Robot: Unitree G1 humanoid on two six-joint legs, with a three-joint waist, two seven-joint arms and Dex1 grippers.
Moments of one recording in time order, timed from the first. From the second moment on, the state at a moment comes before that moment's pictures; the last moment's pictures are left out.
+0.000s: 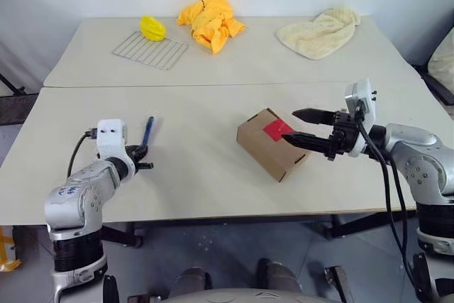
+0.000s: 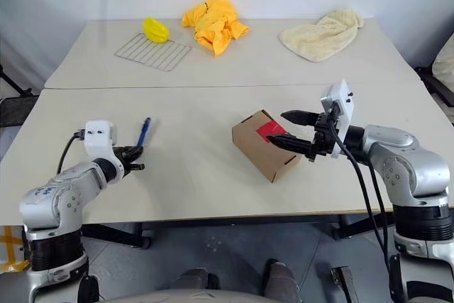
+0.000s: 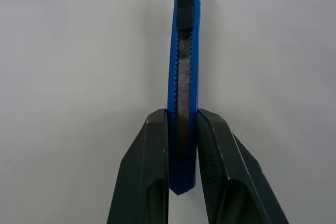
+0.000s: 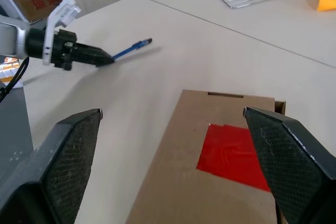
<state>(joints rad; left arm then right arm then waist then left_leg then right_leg) -0.29 0.50 0.31 -0.37 -0.46 1.21 -0.26 -0.53 -0.73 -0.14 -0.13 0.70 0.74 0.98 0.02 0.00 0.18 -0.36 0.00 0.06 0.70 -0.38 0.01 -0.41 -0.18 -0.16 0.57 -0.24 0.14</state>
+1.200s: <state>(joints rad) -0.16 0.81 -0.25 -0.37 0.01 0.11 -0.83 -0.62 -0.75 0.50 -0.50 0.35 0.79 0.88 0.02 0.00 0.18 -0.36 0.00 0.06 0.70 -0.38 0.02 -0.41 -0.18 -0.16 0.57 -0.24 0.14</state>
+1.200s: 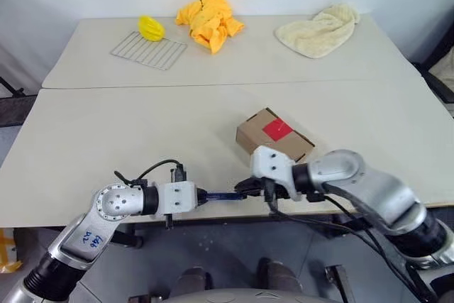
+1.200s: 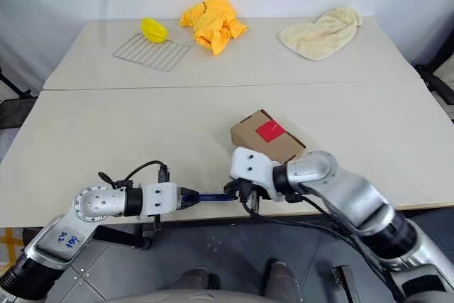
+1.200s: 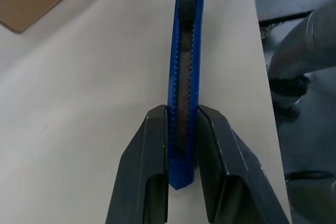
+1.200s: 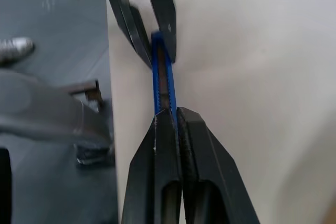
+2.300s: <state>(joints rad) -0.10 0.81 -0.20 -0.46 0.06 0.22 -0.84 -0.57 -0.74 0.55 -0.42 0.12 0.65 1.00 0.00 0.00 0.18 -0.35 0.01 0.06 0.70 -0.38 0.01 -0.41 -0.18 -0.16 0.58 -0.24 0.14</state>
